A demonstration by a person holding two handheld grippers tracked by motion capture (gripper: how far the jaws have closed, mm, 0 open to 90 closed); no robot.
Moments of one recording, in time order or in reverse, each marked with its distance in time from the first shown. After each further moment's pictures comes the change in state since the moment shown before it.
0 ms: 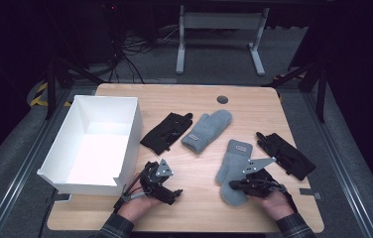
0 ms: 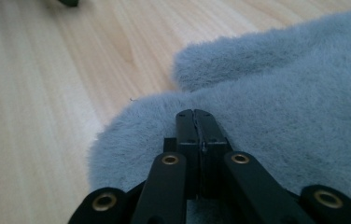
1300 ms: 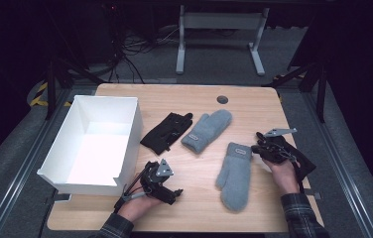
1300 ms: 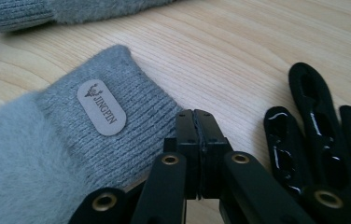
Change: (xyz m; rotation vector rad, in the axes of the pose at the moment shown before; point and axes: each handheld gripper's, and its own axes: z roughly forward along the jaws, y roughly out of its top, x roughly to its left) left arm 0.000 0.001 0.001 0.000 0.001 -0.003; right arm -0.109 0.011 -0.019 -0.075 -0.348 0.276
